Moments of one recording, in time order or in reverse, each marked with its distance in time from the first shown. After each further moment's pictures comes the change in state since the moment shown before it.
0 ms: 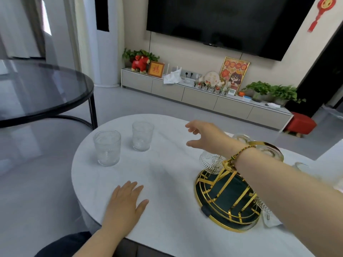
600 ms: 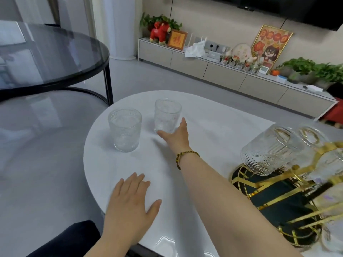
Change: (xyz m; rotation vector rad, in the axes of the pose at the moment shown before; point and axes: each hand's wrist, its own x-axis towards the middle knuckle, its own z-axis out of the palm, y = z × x) left_hand -0.002 -0.032 0.005 0.078 0.039 -0.058; right_hand 0.123 -0.025 0.198 0.787 0.169 0.423
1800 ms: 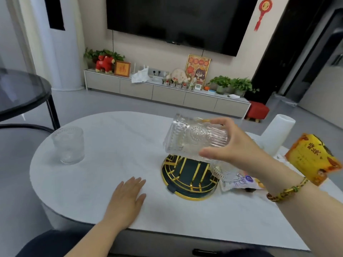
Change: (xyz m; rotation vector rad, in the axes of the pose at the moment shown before) left_hand -0.021 0.094 0.020 -0.142 -0.129 0.289; right_hand -0.264 -0.071 -0.278 -0.301 0.110 -0.229
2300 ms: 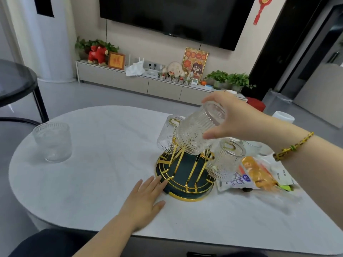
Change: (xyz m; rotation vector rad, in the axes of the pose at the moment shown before) left_hand 0.030 0.033 0.032 0.093 -0.160 0.243; right_hand 0.055 -0.007 -0.031 -0.528 -0.105 -0.174
